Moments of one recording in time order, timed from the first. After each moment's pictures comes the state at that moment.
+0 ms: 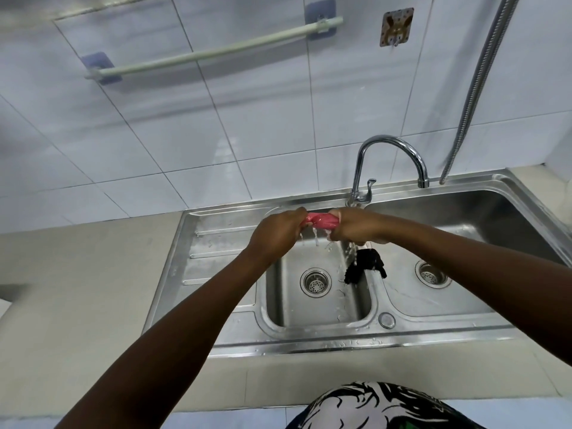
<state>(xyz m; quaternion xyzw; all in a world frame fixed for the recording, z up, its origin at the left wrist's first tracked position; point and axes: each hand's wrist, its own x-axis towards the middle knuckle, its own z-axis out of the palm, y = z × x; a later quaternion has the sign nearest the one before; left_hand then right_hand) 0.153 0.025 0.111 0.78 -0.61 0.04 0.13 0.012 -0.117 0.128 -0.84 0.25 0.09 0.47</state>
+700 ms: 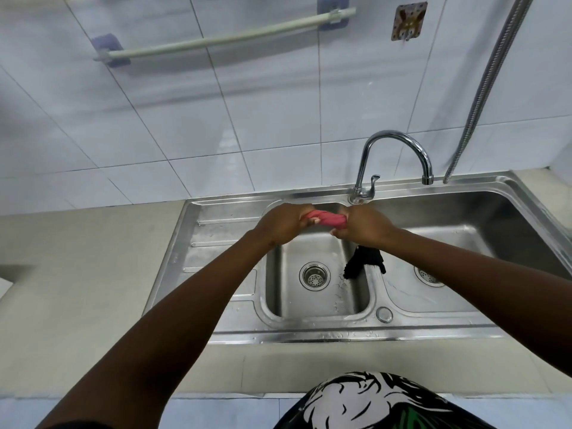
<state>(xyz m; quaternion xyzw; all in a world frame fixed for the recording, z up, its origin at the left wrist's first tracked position) 0.167 0.018 0.104 0.77 -0.61 -0.12 0.15 0.002 -0.103 0.112 -0.95 0.25 -0.01 0.20</state>
